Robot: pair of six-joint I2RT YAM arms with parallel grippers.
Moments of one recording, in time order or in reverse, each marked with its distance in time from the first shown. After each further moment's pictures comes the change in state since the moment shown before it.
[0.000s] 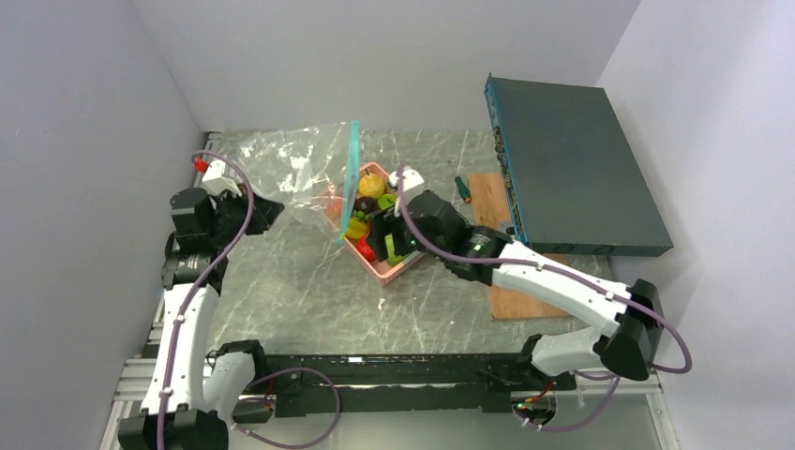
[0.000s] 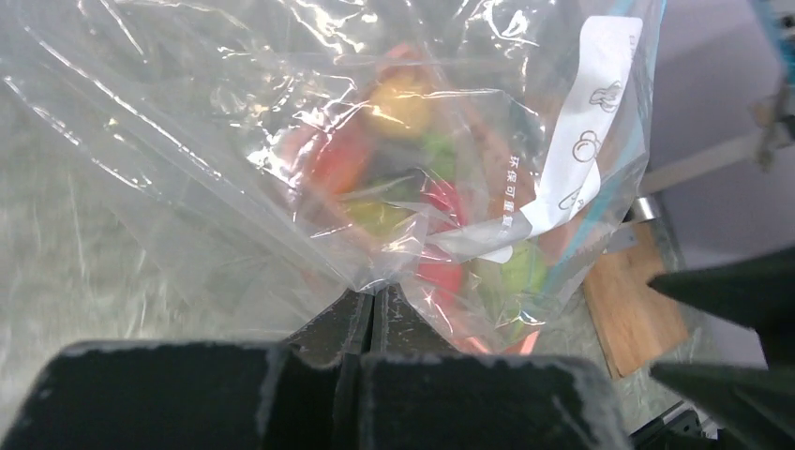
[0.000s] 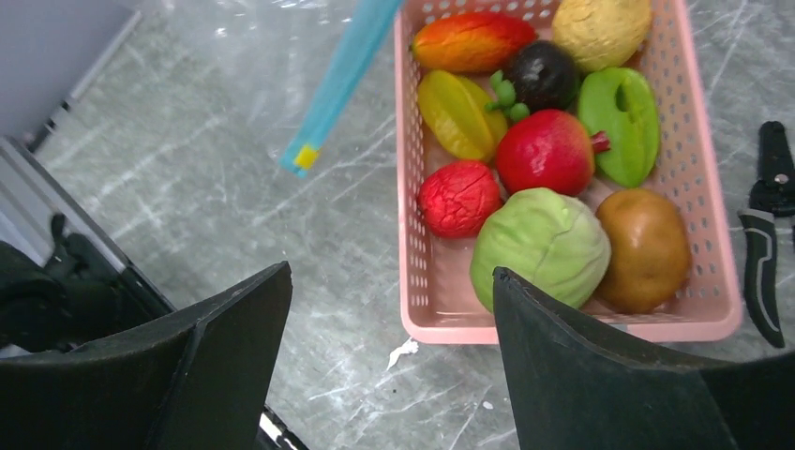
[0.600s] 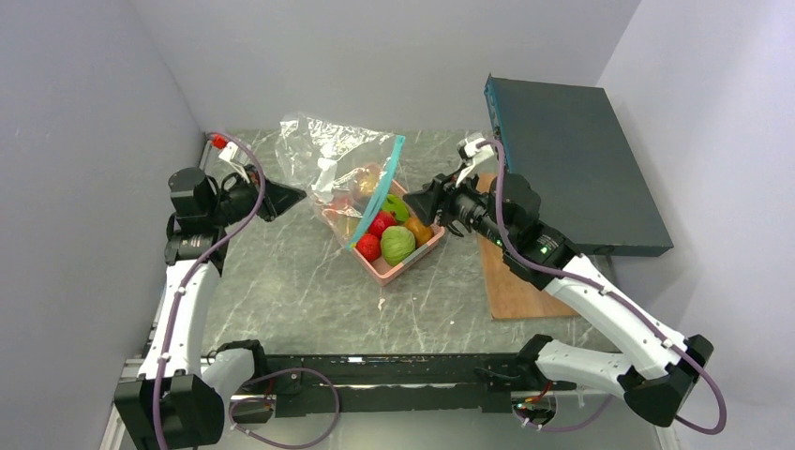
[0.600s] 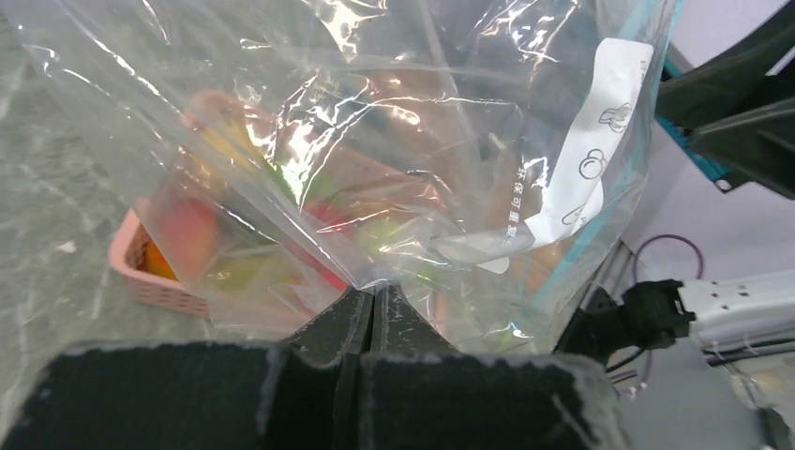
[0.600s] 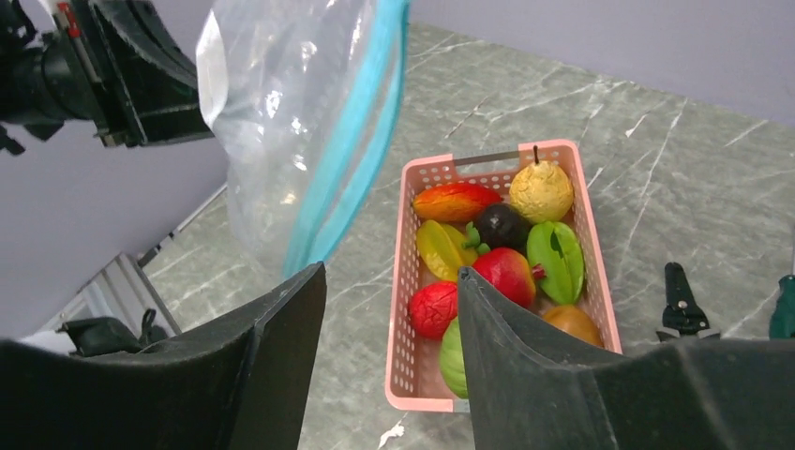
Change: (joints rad) left arm -0.015 0.122 0.109 0.231 0.451 0.050; right arm -0.269 -0.284 -0.012 0.101 -0.228 -0.039
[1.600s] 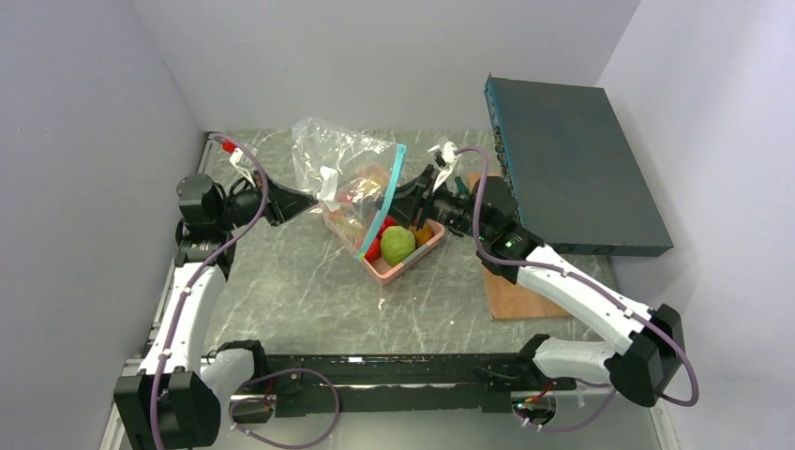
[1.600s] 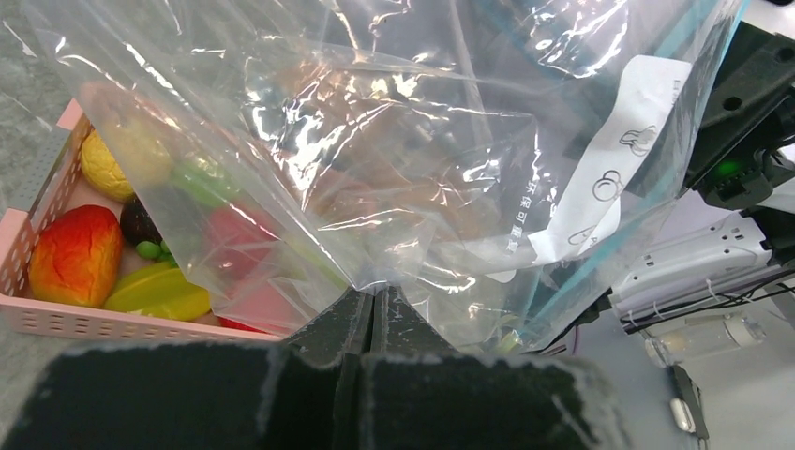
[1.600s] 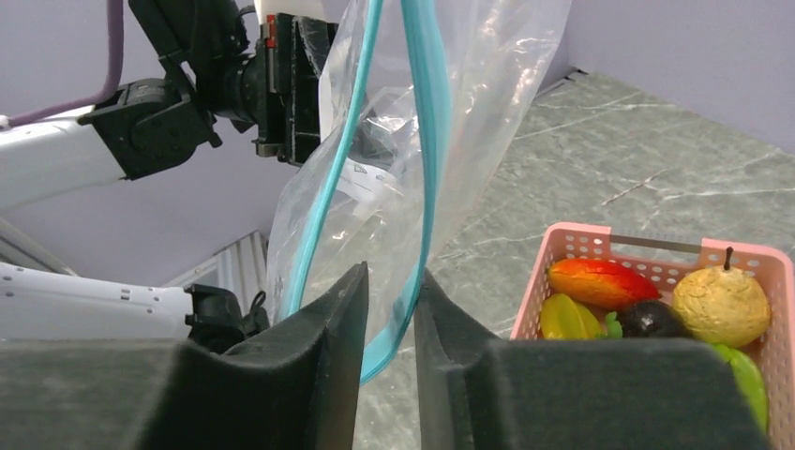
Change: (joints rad) left arm -0.044 0.000 -0.090 0.215 0.117 -0.203; right arm -0.007 0.111 -0.150 0.478 -0.384 0.048
